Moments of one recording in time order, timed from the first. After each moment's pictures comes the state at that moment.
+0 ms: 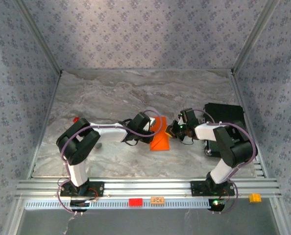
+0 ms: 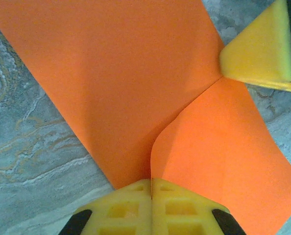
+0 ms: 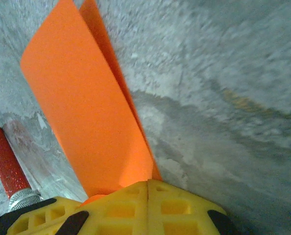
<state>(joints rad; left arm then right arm) -0.85 1.81 0.94 -0.08 0.18 -0.44 0.35 1.64 0.63 0.07 -0.49 0.94</state>
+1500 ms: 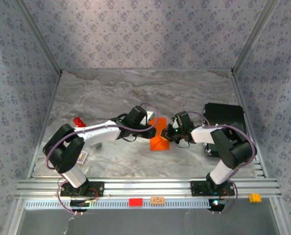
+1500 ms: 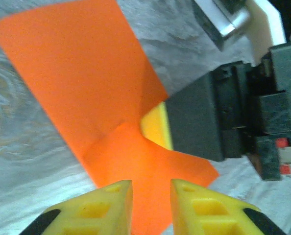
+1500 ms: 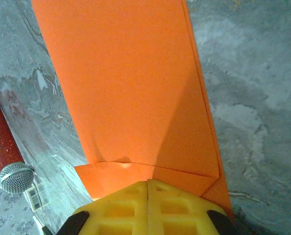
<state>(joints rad) -0.84 1.65 0.98 -0.19 0.28 -0.52 0.46 1.64 0.60 0.13 -0.49 0.95</state>
